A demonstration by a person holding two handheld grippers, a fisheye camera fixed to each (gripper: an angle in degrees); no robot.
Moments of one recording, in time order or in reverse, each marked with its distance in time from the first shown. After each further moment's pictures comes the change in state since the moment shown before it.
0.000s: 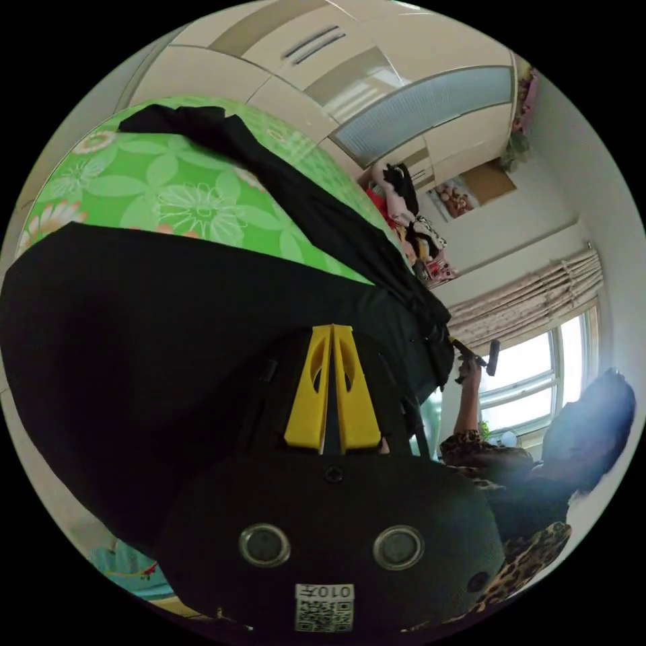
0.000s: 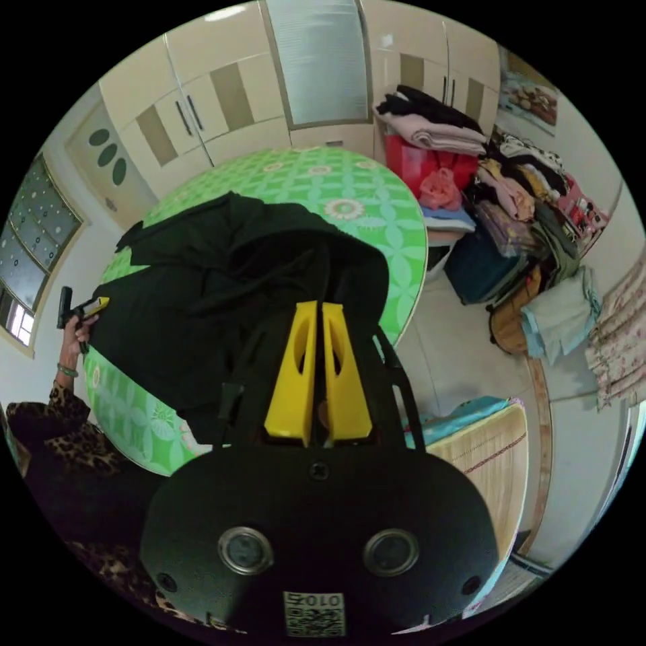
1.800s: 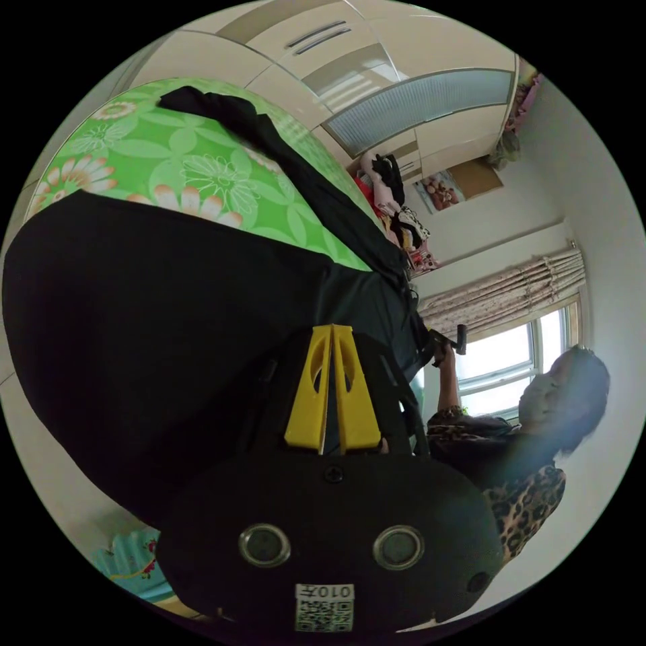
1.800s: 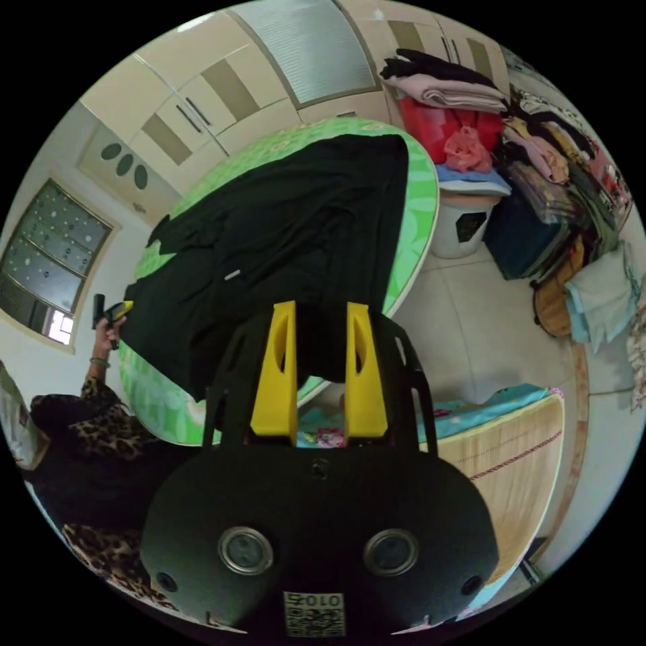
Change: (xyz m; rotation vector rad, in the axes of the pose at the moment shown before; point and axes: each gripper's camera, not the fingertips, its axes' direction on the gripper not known) left arm 0.067 0.053 -0.085 -0.006 0.361 -0.166; right arm 0.091 0.057 0.002 -0.066 -0.150 0.029
